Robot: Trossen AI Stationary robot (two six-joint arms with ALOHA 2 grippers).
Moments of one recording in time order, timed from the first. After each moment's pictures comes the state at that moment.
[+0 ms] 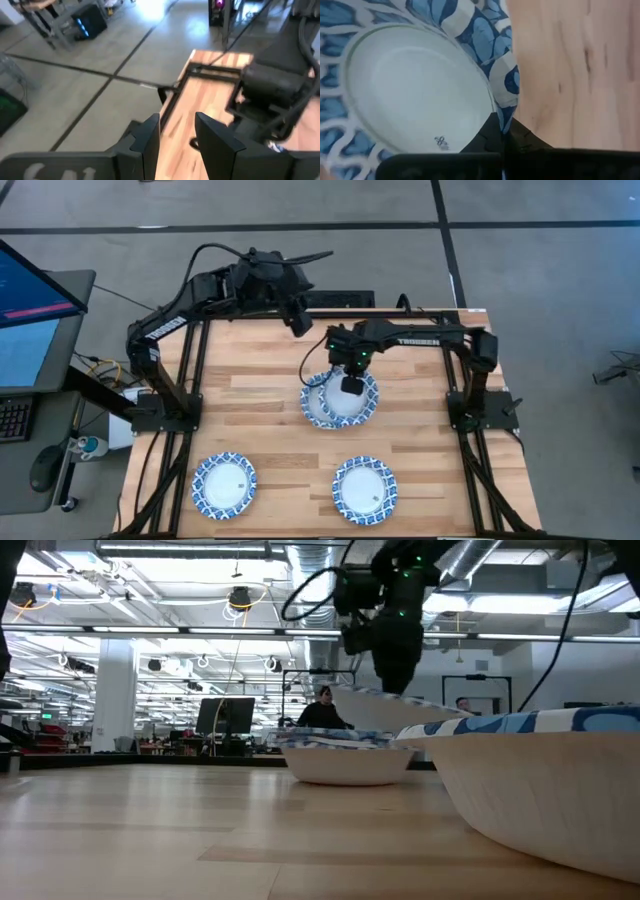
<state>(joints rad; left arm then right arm) 0.24 1.70 2.21 -0.97 -0.30 0.09 -0.24 1.88 1.52 -1.04 -0.08 -0.10</state>
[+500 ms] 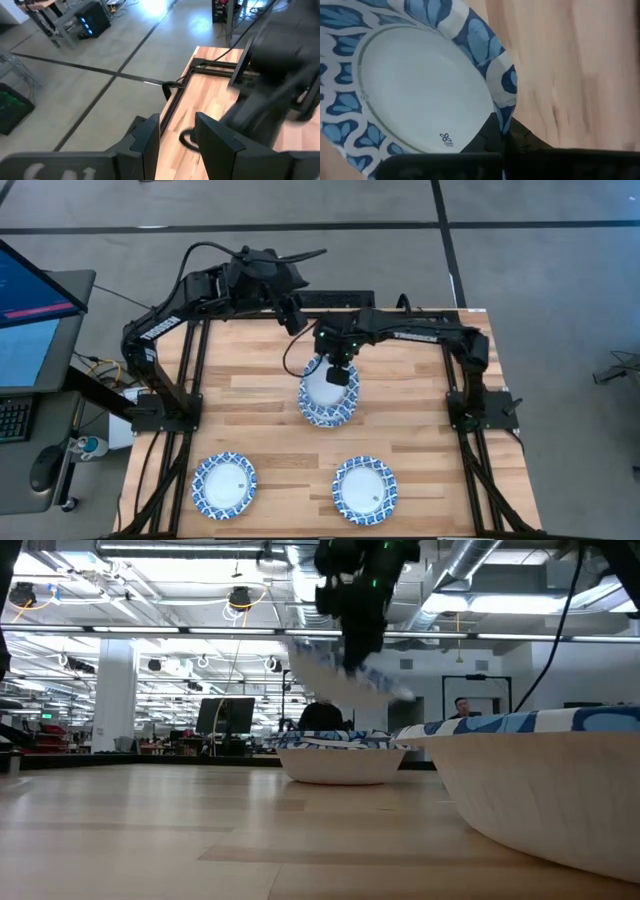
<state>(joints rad) 0.25 1.67 2.21 -1.00 -0.31 0.11 -0.24 1.94 1.78 -1.06 -0.06 -0.14</state>
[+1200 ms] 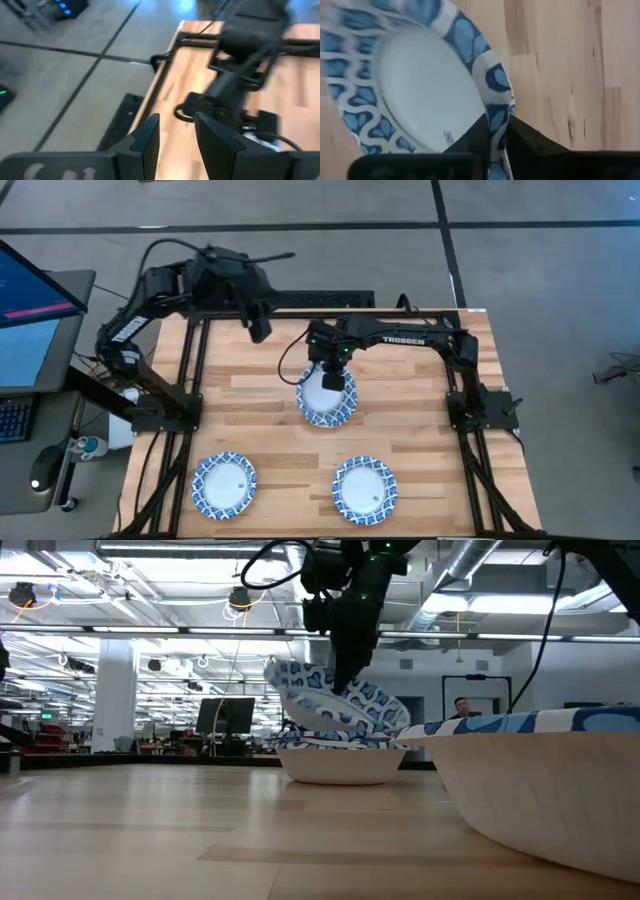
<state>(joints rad) 0.26 1.55 2.20 -1.23 -0.20 0.11 -0.22 2.03 1.82 -1.06 -0.07 -0.18</state>
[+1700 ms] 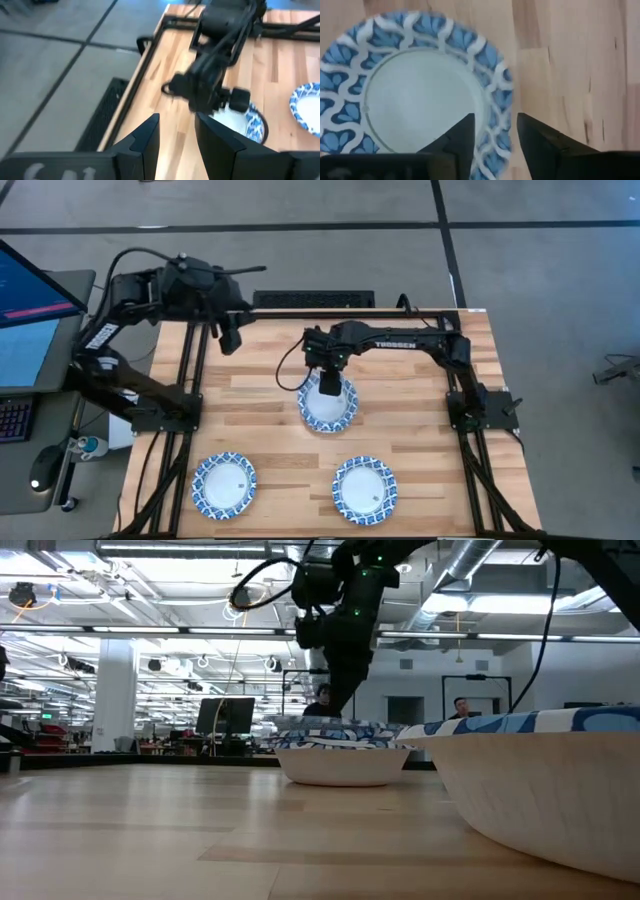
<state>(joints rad) 0.26 1.38 2.08 -1.35 -0.14 0.07 -0.20 2.09 1.81 -1.04 -0.06 -0.15</state>
